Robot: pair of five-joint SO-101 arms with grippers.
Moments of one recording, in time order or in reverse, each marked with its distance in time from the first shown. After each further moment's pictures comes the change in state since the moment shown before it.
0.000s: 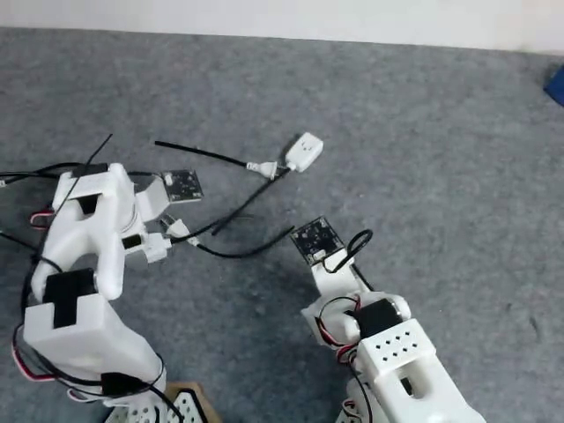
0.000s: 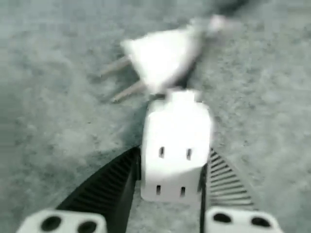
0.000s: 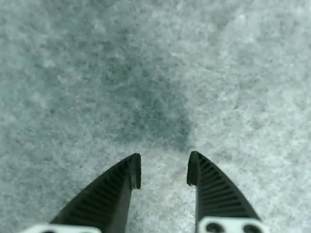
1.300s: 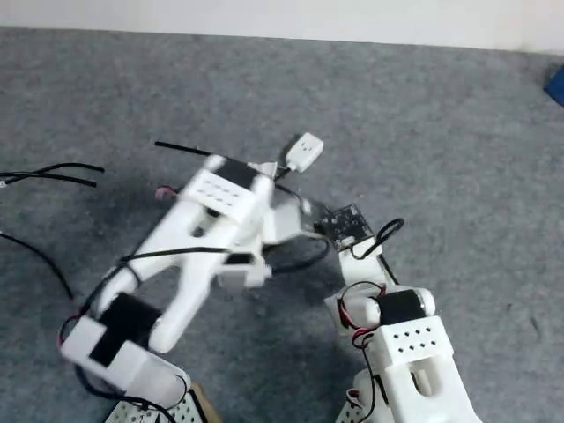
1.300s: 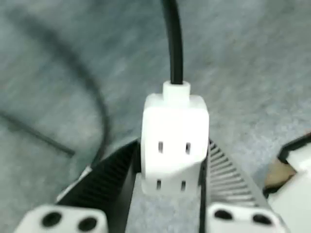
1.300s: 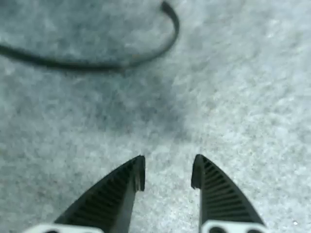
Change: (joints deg) left arm 38.4 -10.6 -6.7 25.1 21.8; right arm 11.3 -0.3 -5.1 7.6 5.6
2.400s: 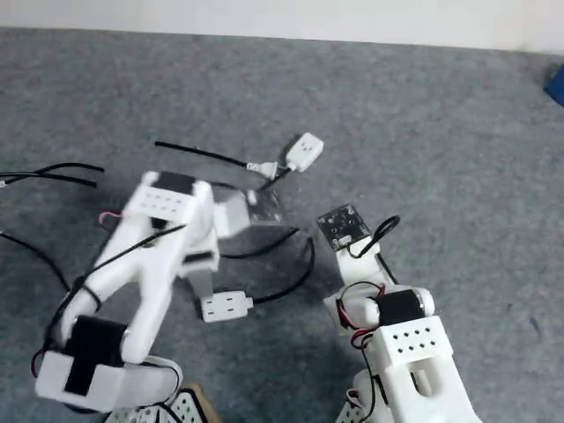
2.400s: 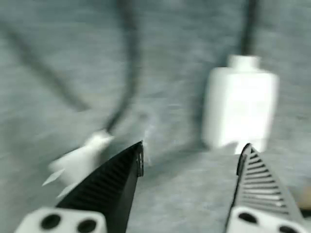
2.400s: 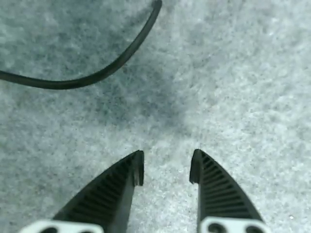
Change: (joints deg) left arm -14.8 -9.1 15.5 -15.0 -4.7; right arm -0.4 -0.3 -0.2 0.2 0.0
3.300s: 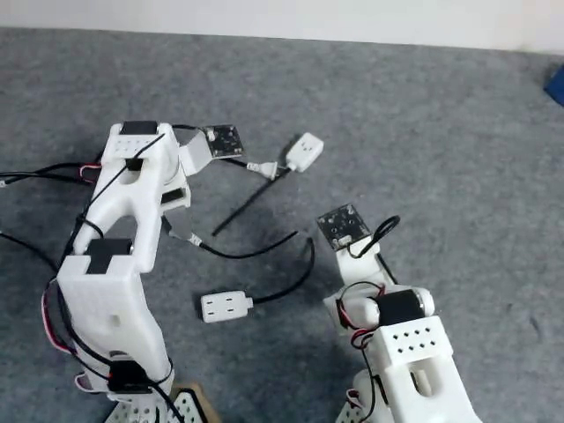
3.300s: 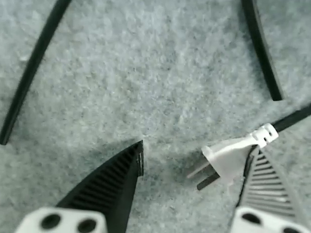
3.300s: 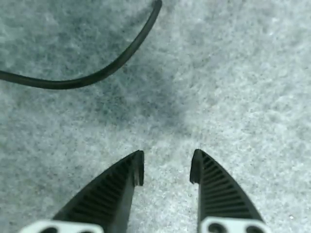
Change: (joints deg) left arm -12.7 35.0 -36.7 -3.2 -5.0; right arm 0.0 0.0 0.0 0.0 0.0
